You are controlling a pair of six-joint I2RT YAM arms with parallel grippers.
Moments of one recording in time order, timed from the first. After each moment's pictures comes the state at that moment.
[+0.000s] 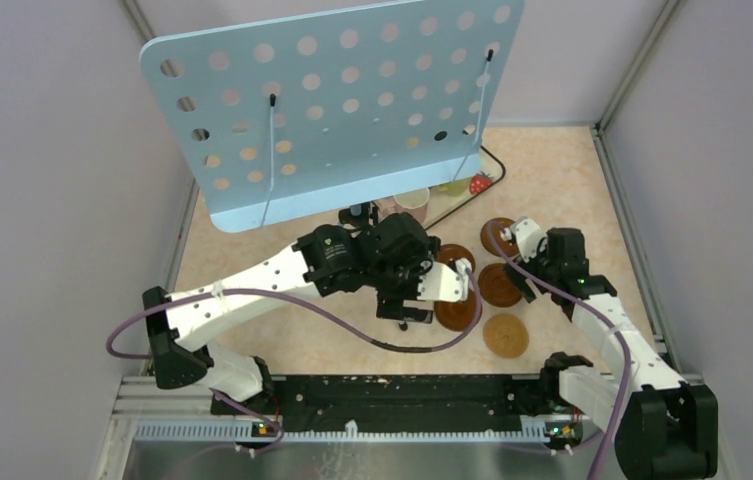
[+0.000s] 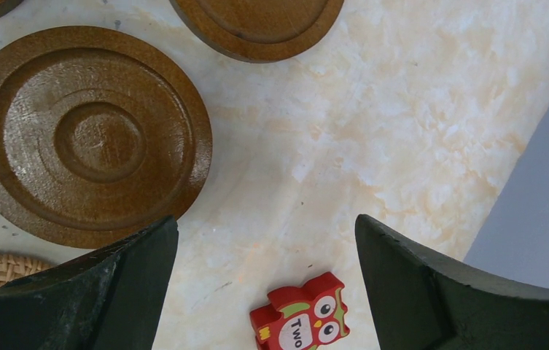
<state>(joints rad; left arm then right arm) -1.15 1.44 1.51 -0.99 0.13 0.63 0.10 0.94 0.50 -0.38 0.02 -0.59</state>
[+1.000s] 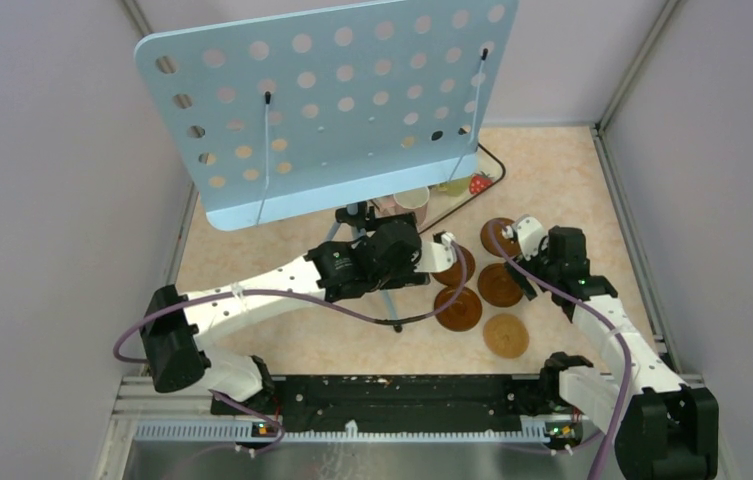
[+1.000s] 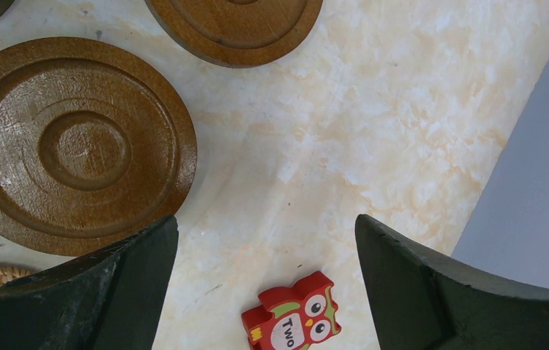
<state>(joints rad) -1.08 1.42 1.21 -0.52 -0.42 0.60 0.10 0.93 0.50 -0.36 0.05 -0.58</state>
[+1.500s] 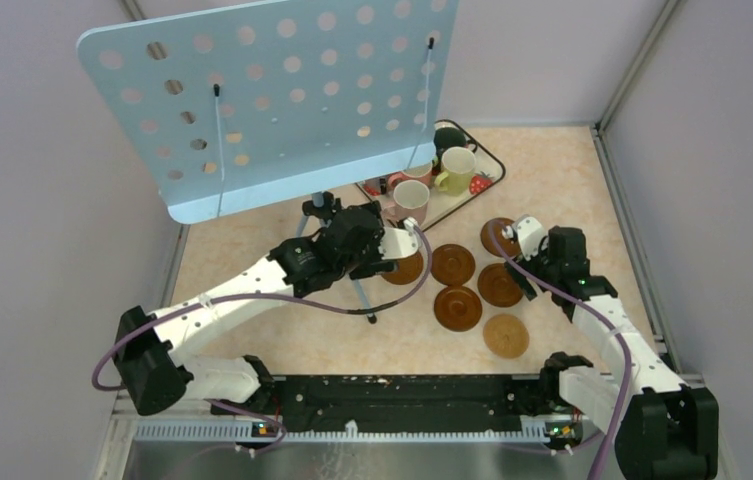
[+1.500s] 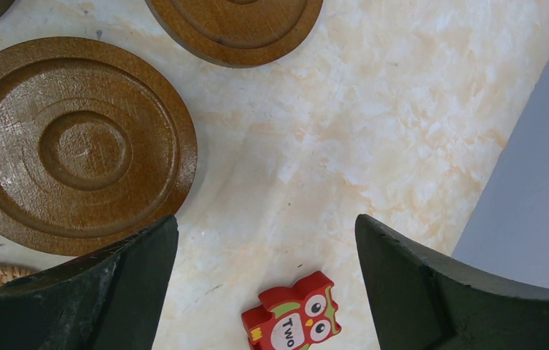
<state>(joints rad) -0.91 1.27 1.07 -0.48 -0.32 0.66 0.10 0.93 0.50 -0.36 0.05 -0.58</state>
